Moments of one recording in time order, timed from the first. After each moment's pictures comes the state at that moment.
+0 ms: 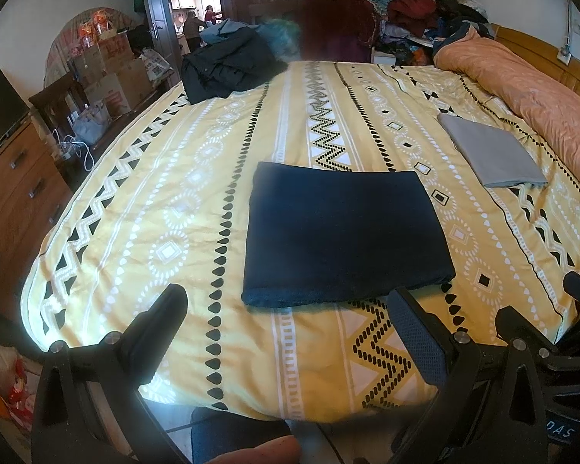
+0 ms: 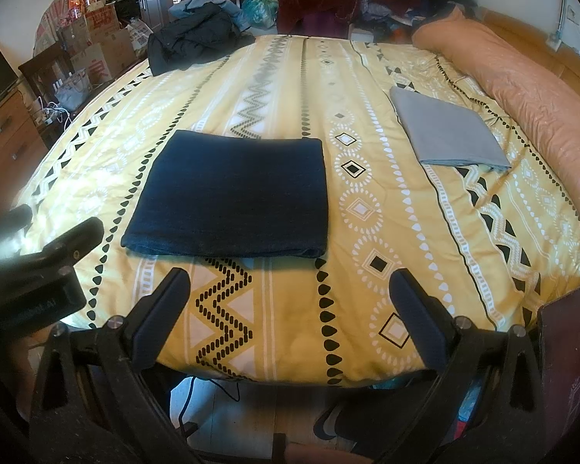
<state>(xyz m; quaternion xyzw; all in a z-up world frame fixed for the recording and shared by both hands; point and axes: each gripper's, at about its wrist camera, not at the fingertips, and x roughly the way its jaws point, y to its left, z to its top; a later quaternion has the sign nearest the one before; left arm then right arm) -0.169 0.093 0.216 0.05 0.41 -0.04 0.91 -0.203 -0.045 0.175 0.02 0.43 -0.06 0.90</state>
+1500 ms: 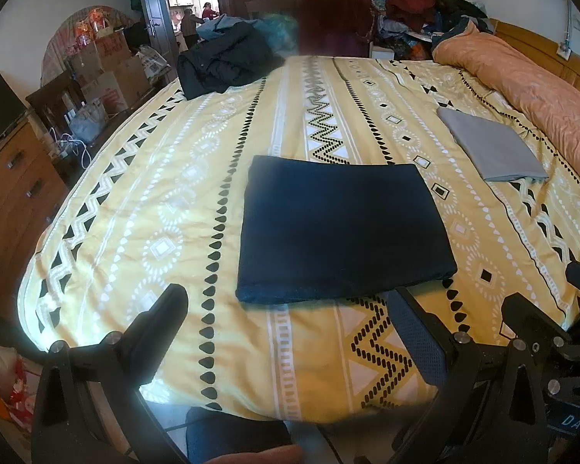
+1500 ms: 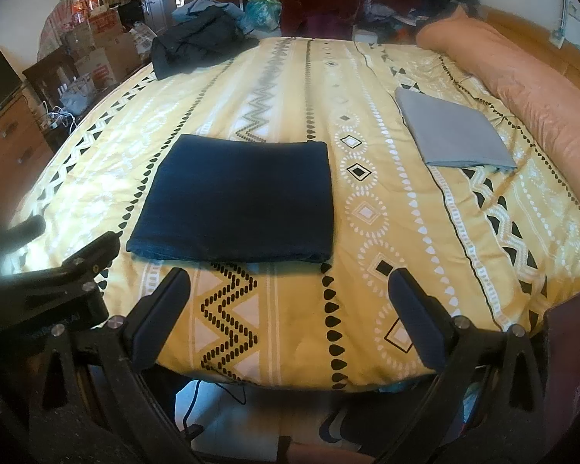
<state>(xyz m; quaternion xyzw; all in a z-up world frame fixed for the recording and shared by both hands) -0.161 0.091 0.205 0.05 0.42 -0.05 0.90 -0.197 -0.046 0.173 0.03 0.43 -0.05 0.90</state>
